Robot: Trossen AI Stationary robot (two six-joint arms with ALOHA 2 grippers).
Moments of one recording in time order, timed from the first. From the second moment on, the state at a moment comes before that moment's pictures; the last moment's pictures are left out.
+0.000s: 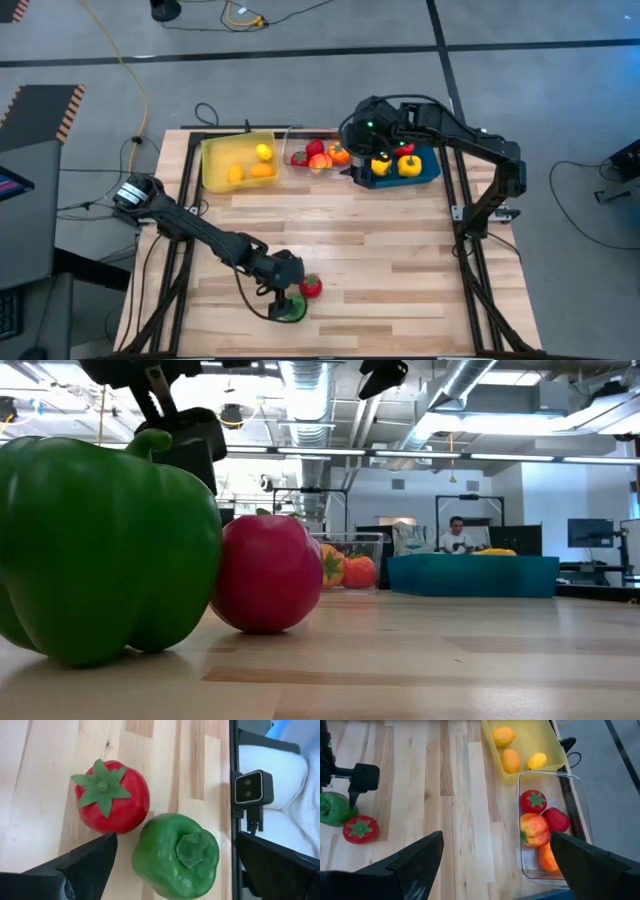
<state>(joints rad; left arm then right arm) -0.44 1.65 1.09 -0.32 0.10 -0.65 -0.24 1.66 1.96 -1.12 -0.05 -0.17</state>
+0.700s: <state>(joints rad) -0.55 1.65 1.09 -0.28 -0.09 -0.55 -0.24 1.66 1.96 -1.17 -0.05 -0.15</state>
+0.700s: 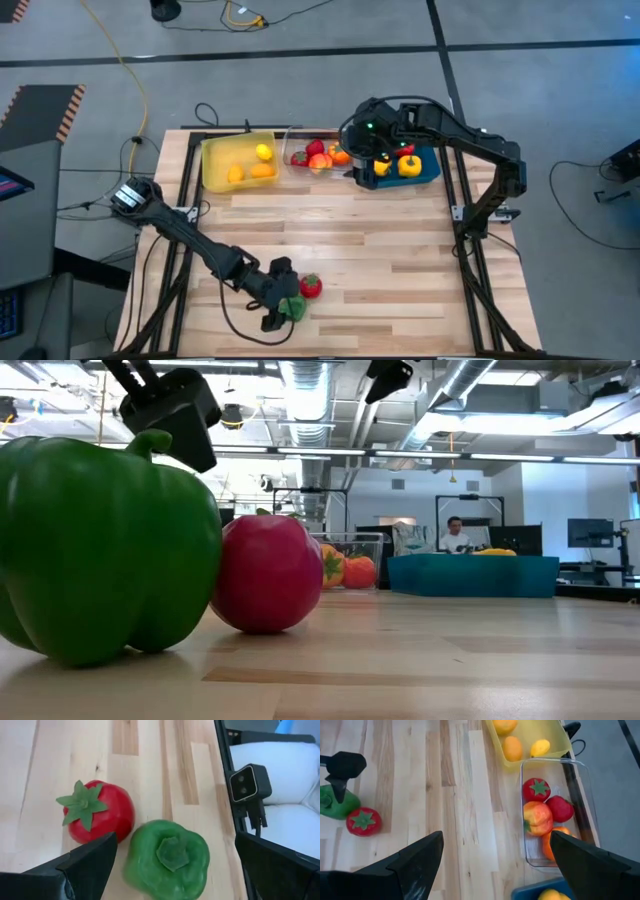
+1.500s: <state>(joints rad) -0.61 1.73 1.09 -0.24 -0.09 -0.52 -0.24 1.66 1.96 -1.18 -0.05 -0.14</state>
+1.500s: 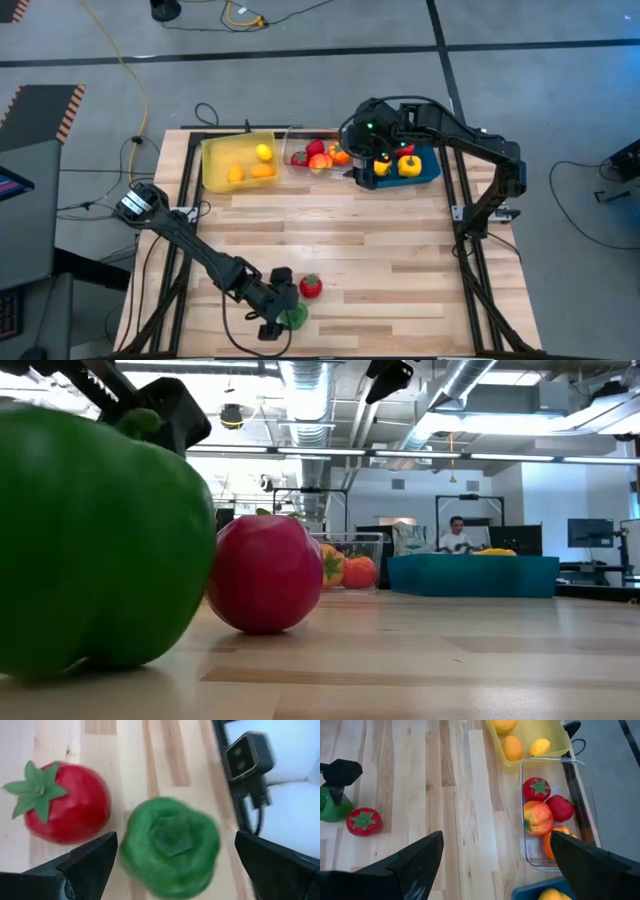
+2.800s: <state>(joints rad) -0.63 1.74 1.09 -0.23 -0.13 -0.24 -0.24 1.66 1.96 -1.21 -0.05 -0.14</state>
